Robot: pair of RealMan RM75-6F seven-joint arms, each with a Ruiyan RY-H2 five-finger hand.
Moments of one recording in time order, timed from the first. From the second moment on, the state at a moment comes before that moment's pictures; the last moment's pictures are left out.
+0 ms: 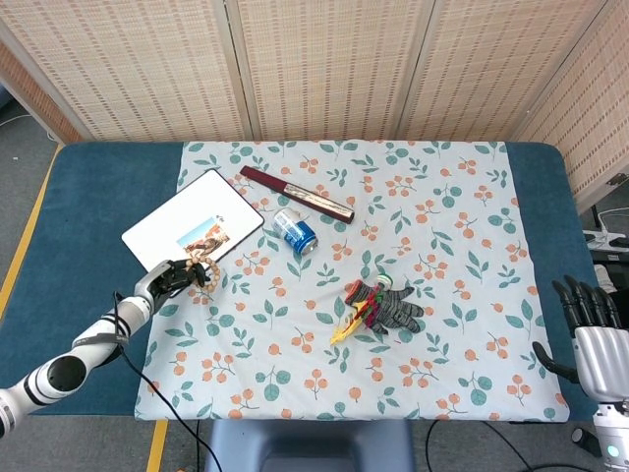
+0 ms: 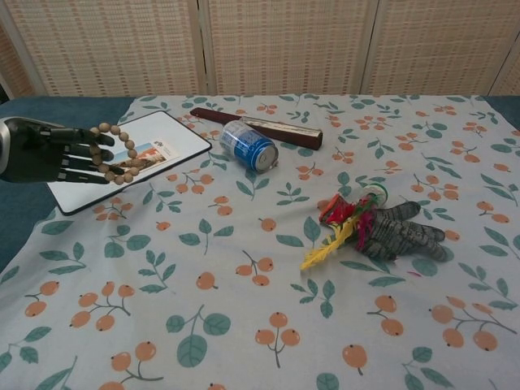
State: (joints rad) left arm -0.58 -1.30 -0.53 -1.46 0.74 0.22 -0.73; right arm 0.02 -1.07 0.06 -1.72 -1.49 1.53 -0.14
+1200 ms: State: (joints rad) left arm -0.46 -1.35 -0.66 -1.46 0.86 0.13 -0.77; right arm 0.02 -1.06 0.06 -1.72 -1.49 1.53 -0.13
